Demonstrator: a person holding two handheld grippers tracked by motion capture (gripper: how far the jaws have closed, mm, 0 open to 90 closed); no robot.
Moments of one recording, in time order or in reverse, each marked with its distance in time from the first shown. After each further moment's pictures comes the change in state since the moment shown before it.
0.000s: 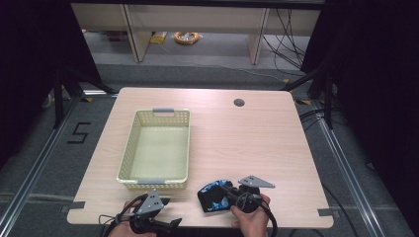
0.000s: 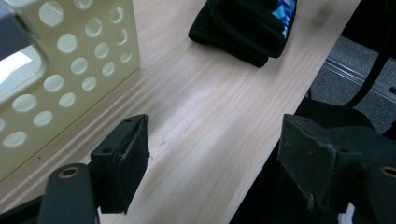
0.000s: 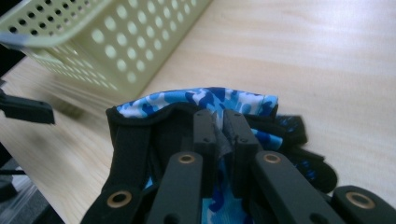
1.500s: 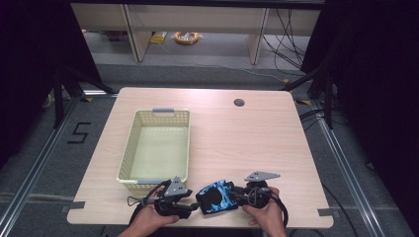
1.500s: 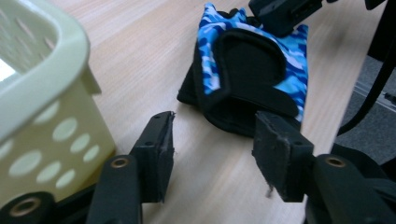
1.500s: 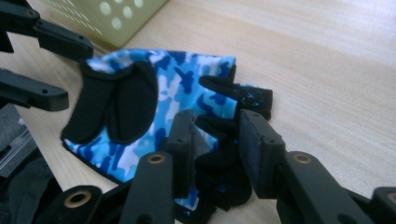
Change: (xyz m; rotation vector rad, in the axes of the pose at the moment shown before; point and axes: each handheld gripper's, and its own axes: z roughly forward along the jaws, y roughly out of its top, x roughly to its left) left arm 0.000 0.047 0.051 0.014 -0.024 0.008; right arm -0.037 0.010 -0.008 0.183 0.073 -0.135
